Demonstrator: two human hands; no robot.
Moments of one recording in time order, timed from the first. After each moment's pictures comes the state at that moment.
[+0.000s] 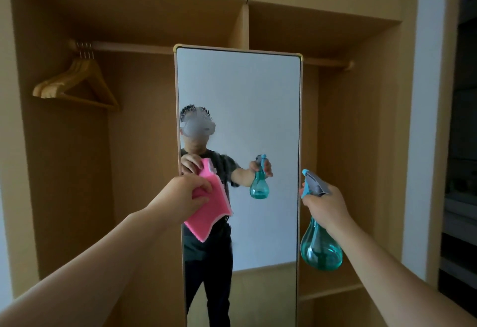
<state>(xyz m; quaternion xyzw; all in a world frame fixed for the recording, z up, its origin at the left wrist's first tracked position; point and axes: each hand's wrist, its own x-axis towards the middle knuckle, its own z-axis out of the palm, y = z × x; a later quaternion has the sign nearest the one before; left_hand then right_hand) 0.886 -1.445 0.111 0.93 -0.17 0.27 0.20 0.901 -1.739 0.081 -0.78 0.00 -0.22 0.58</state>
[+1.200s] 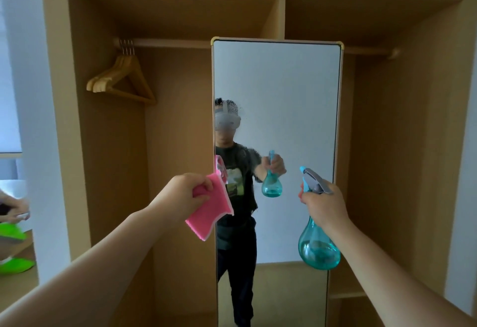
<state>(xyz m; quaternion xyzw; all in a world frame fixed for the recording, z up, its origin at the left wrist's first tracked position) 0.863 -1.383 0.096 0.93 -0.09 0.26 0.25 0.912 -1.672 0.068 -0.76 -0.07 -0.23 0.60</state>
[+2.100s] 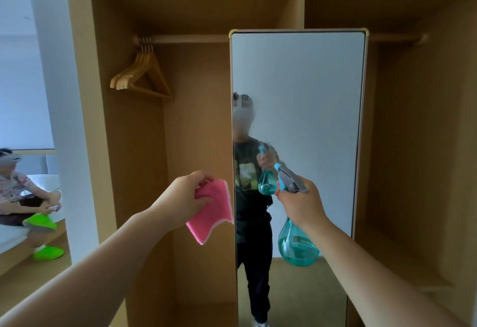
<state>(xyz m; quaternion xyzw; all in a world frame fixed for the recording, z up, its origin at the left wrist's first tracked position) 0.851 -1.350 0.083 0.93 -0.08 0.26 0.24 0.911 -1.598 0.058 -0.76 -0.16 -0.21 0.59</state>
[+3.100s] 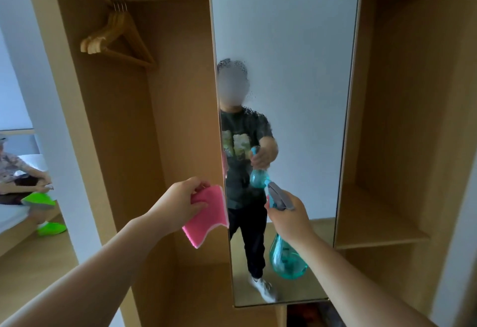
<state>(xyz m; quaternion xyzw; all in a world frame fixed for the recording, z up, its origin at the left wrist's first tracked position) 0.848 -1.364 0.013 0.95 -0.06 0.18 0.24 0.902 -1.607 -0.048 -0.78 -0.13 -0.11 0.60</state>
